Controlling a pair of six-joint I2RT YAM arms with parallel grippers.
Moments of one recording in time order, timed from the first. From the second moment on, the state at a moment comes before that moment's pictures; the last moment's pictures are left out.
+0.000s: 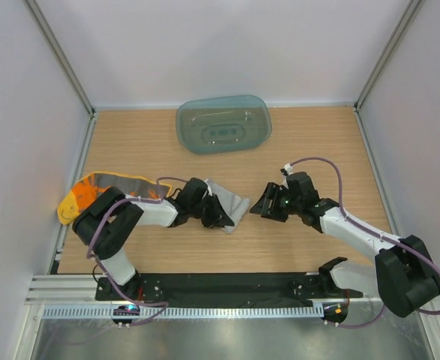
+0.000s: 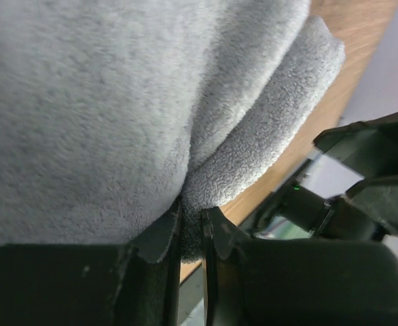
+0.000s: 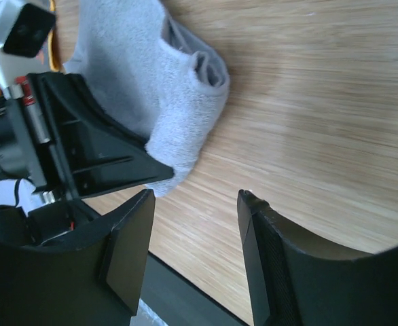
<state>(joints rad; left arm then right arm) -0.71 1.68 0.67 0.23 0.42 -1.08 0.45 1.16 0.53 -0.15 -0.33 0.77</state>
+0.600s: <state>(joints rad) -0.62 1.82 0.54 0.63 0.60 -1.36 0.50 1.50 0.52 0.24 -0.37 0.85</state>
